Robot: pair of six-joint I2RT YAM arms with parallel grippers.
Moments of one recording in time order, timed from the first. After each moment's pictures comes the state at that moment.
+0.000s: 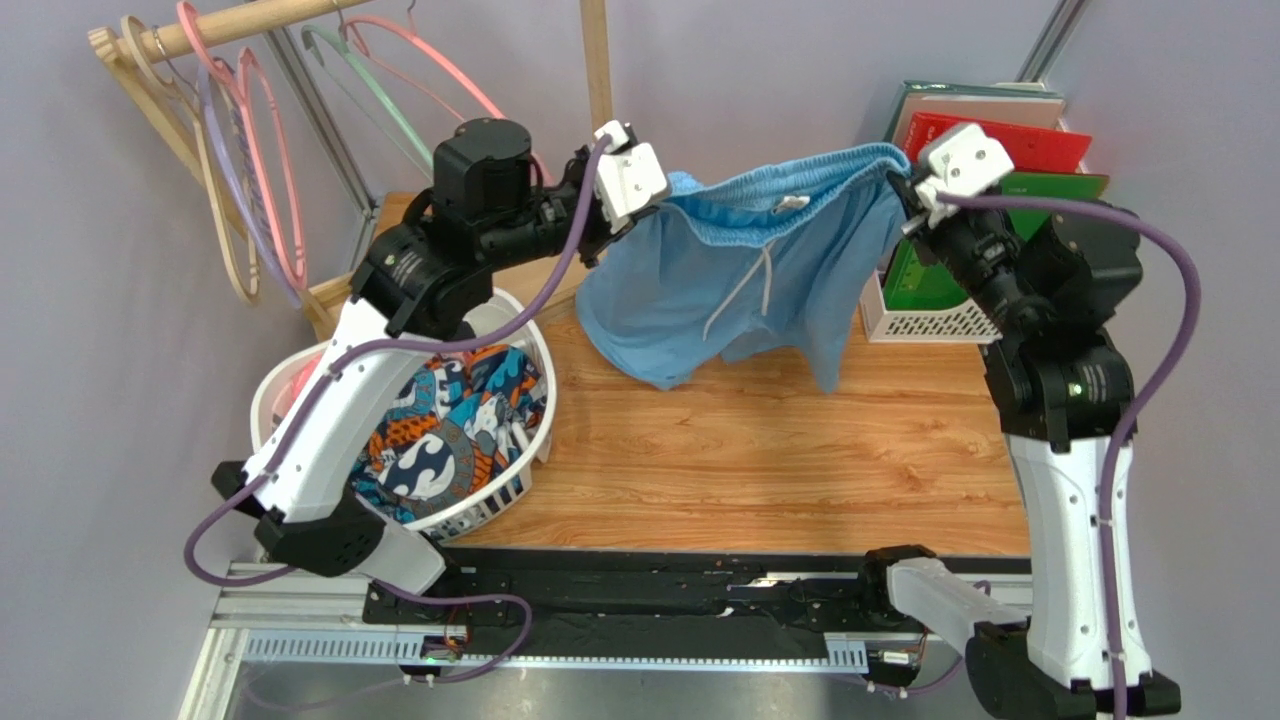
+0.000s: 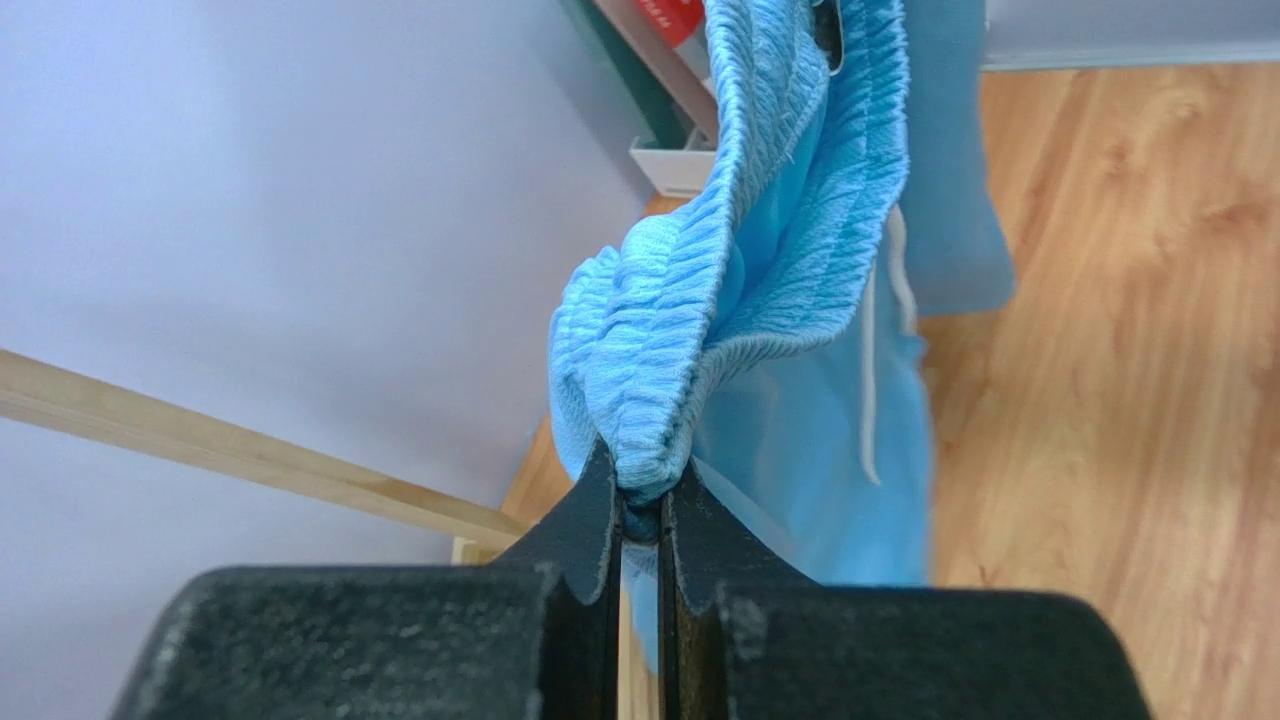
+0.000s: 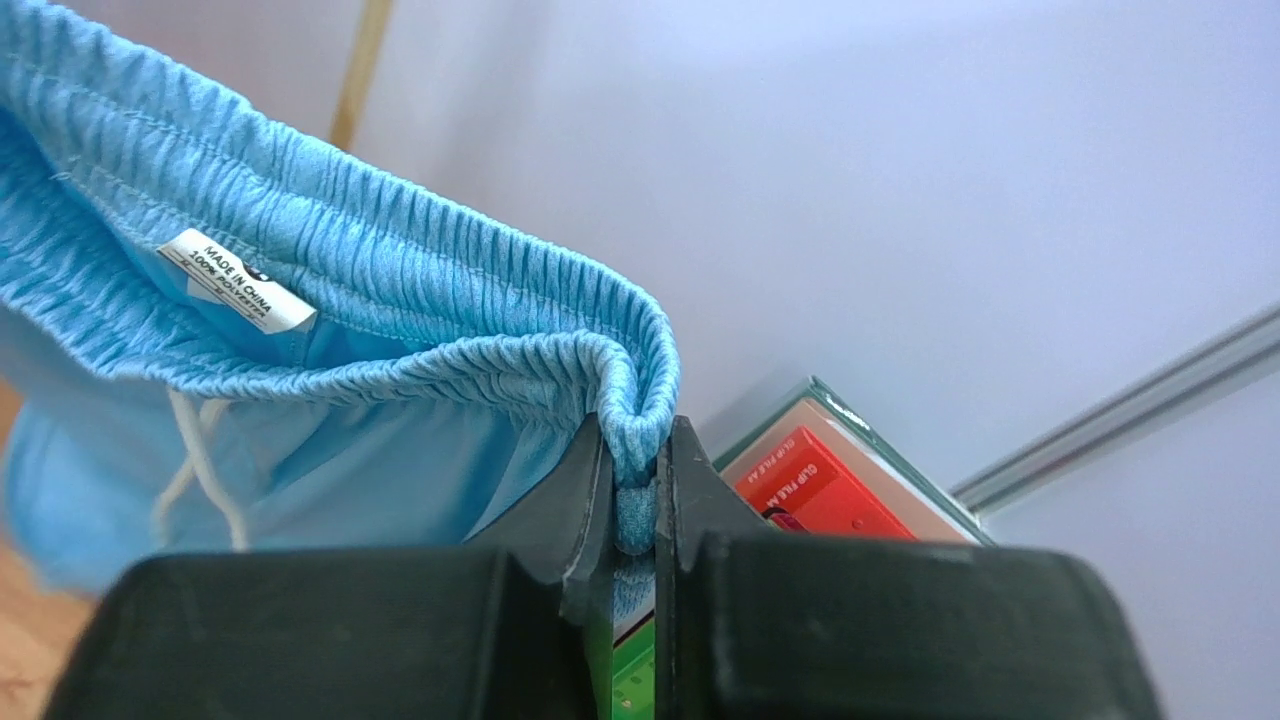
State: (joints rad) left arm -0.72 1.51 2.06 -0.72 0.27 0.55; right arm 0.11 1.06 1.62 -0.47 -0.31 -0.51
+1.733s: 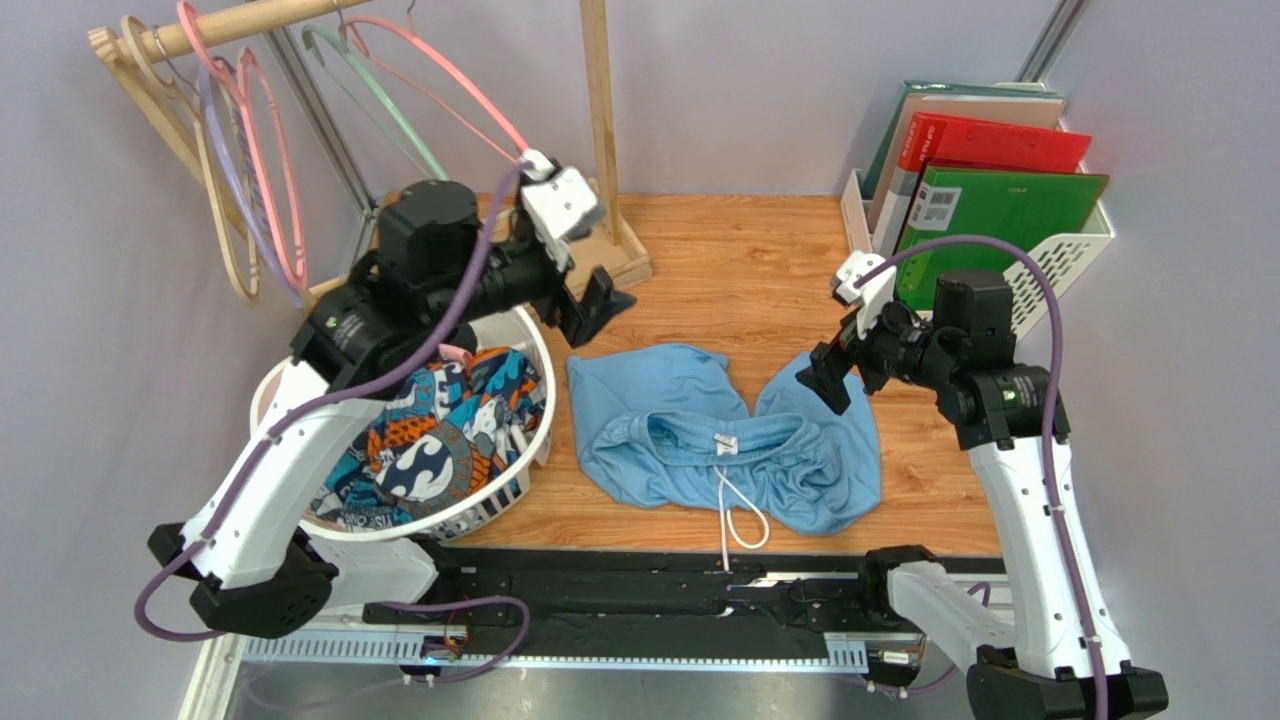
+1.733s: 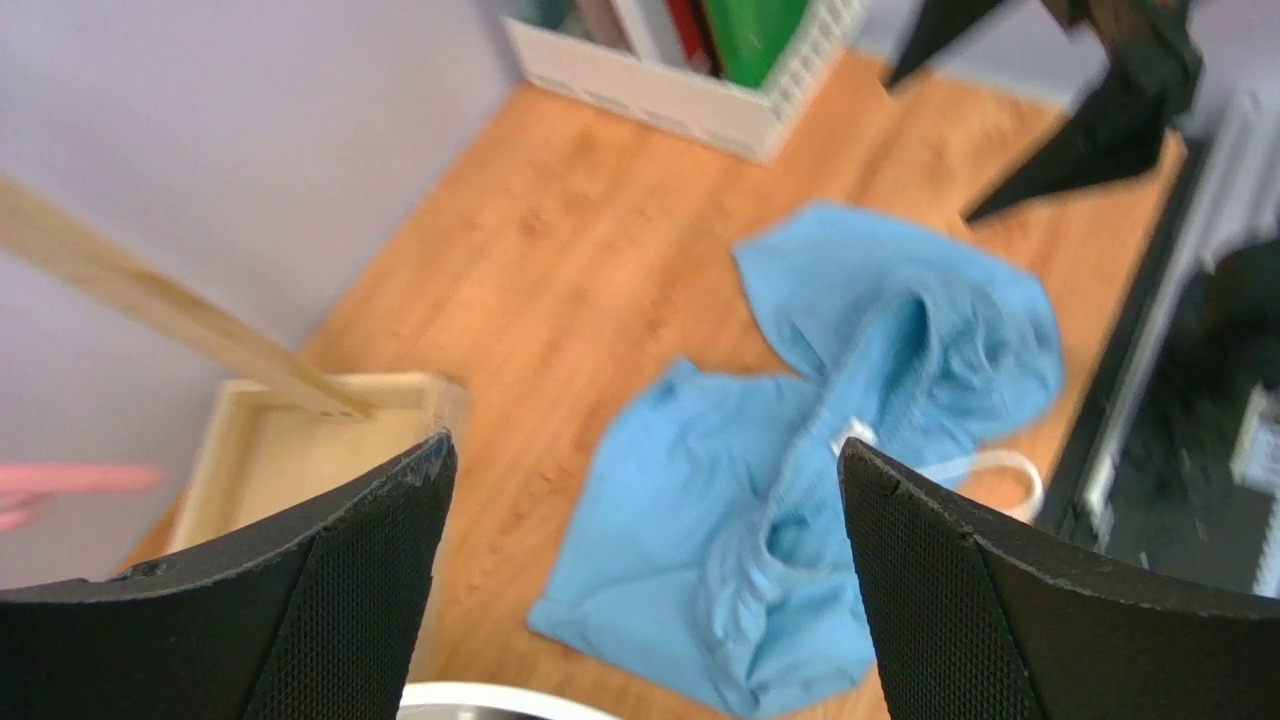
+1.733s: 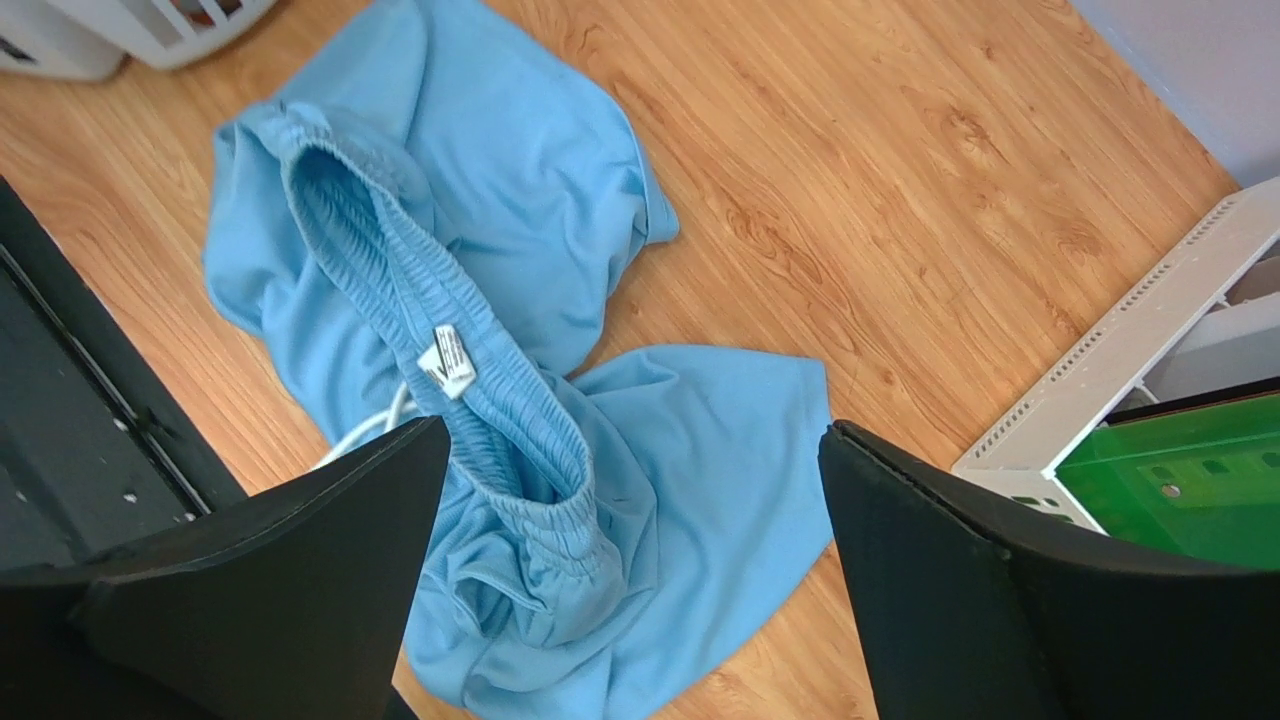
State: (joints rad) left arm -0.72 1.25 1.74 -0.77 0.28 0.25; right arm 0.11 0.94 1.19 -0.88 -0.58 -0.54
